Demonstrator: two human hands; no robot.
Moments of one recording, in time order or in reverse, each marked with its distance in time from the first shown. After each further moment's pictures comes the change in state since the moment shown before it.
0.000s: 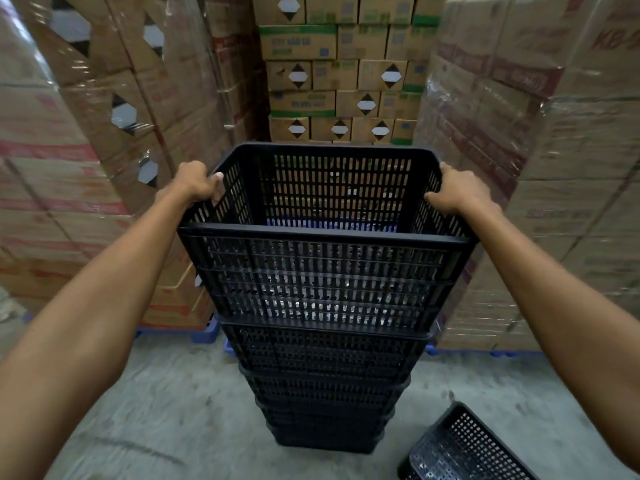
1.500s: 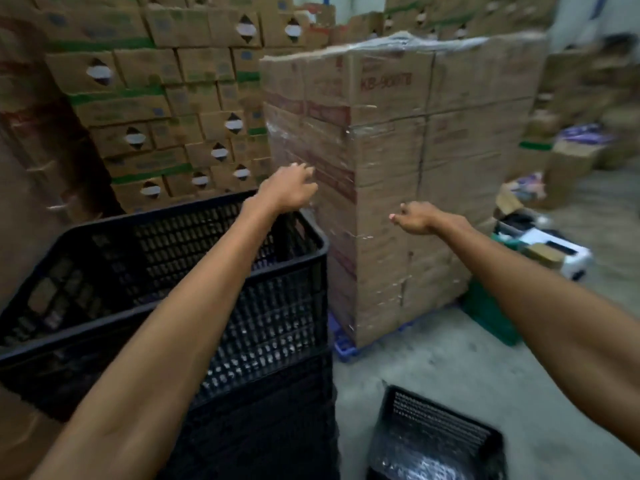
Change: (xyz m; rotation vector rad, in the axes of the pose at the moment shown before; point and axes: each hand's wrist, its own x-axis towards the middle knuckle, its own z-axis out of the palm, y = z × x) left_hand -0.124 0.389 0.006 -0.025 -0.241 0.917; right_hand -0.082 0.192 -0.045 0.069 -0.109 0.288
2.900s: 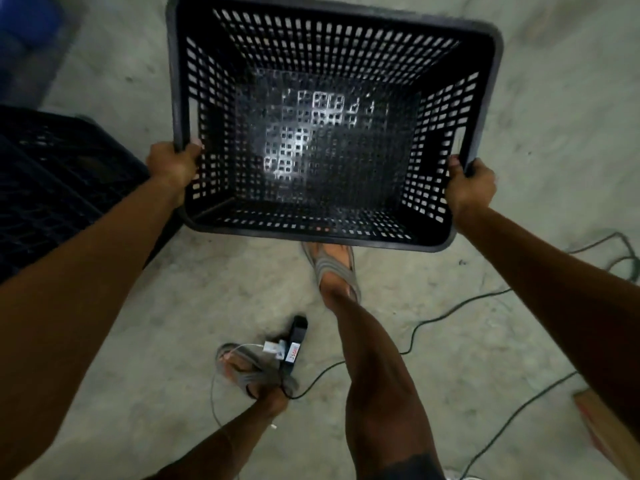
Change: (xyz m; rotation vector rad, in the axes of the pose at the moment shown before) left_hand -0.020 0.045 1.076 -0.554 -0.590 -0.960; right_hand -0.107 0.577 0.851 0.503 -0.027 1.297
